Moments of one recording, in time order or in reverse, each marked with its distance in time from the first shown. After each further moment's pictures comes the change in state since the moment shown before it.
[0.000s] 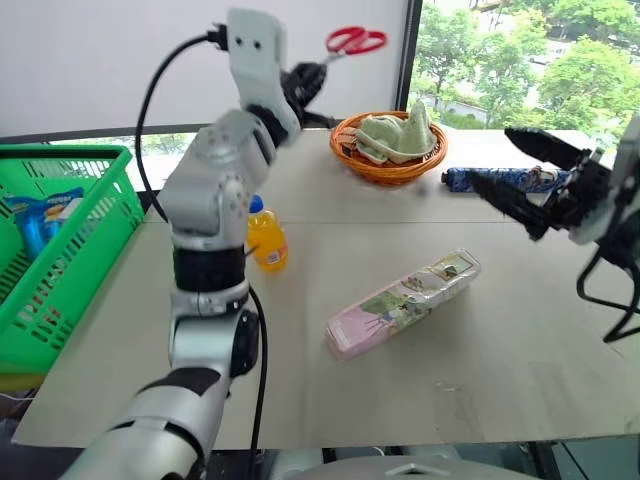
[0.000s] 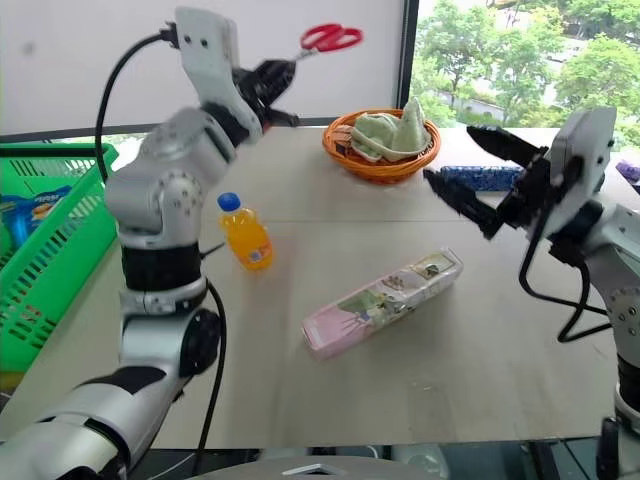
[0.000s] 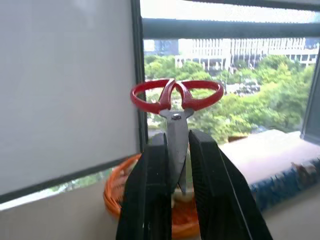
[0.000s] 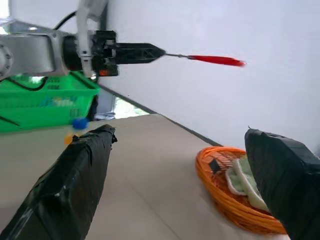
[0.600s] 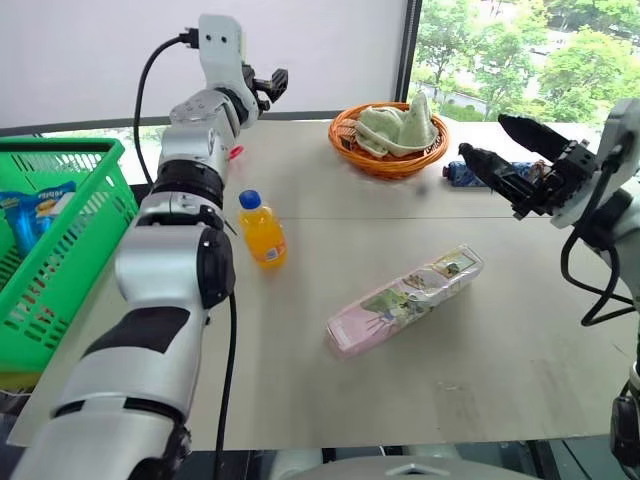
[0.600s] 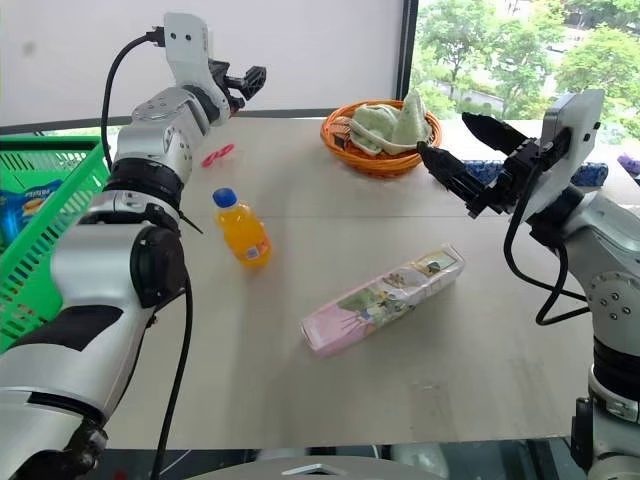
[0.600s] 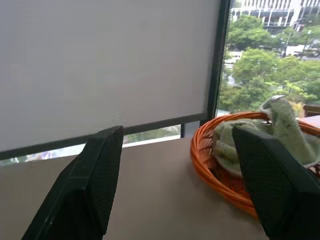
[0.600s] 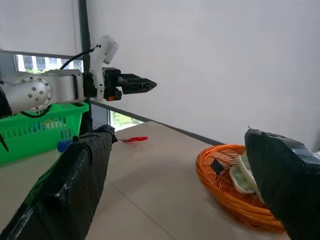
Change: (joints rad) left arm -0.297 0.121 0.022 0.945 0.147 -0.594 -0.227; right arm -0.008 0.051 0.006 0.003 0.025 0.040 -0.055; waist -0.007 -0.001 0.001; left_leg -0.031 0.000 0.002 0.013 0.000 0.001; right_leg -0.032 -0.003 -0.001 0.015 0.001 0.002
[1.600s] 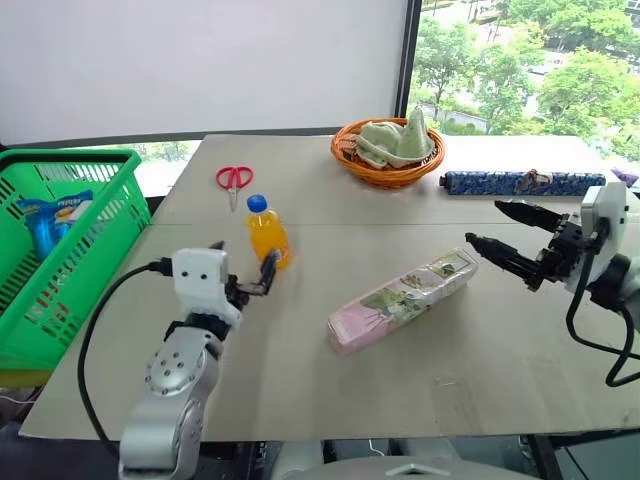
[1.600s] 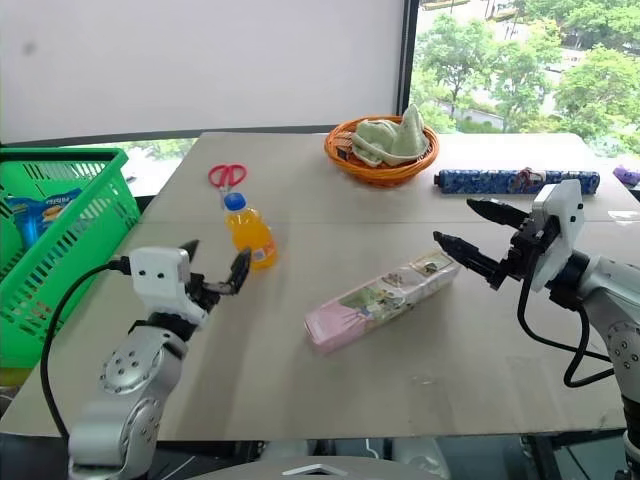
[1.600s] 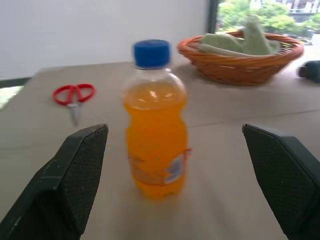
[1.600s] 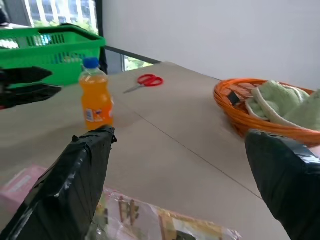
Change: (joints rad) left arm 1.453 -0.169 -0.013 -1.588 -0.067 0.279 0.341; right arm 0.291 -0.073 -0.009 0.001 -0.086 -0.069 0.279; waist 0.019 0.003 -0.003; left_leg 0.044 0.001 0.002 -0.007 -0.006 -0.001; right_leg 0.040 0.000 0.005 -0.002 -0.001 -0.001
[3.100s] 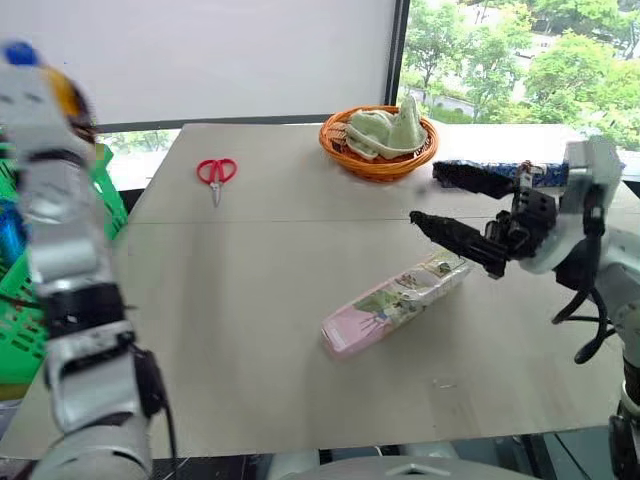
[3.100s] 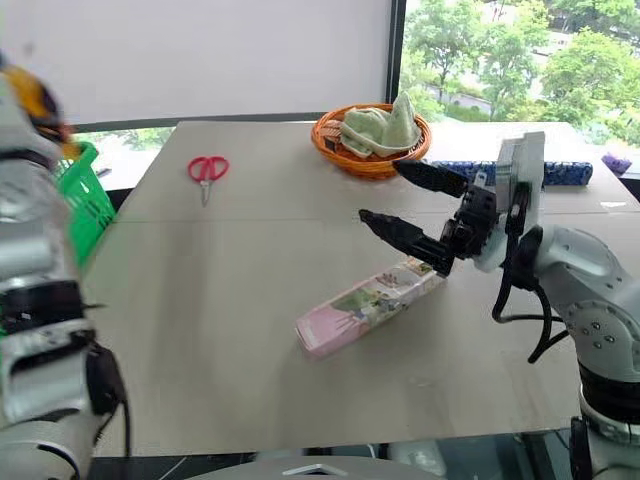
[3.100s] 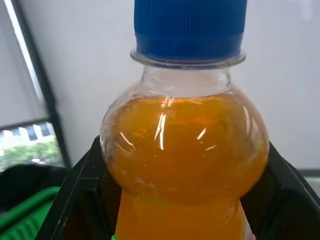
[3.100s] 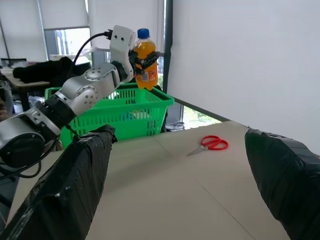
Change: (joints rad) left arm -0.830 0.518 0.280 0.863 0.215 -0.199 0.202; right arm -0.307 0.108 0.136 -0.146 0.261 0.101 -0.166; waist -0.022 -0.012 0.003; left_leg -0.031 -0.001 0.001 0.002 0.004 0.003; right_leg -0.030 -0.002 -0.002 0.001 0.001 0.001
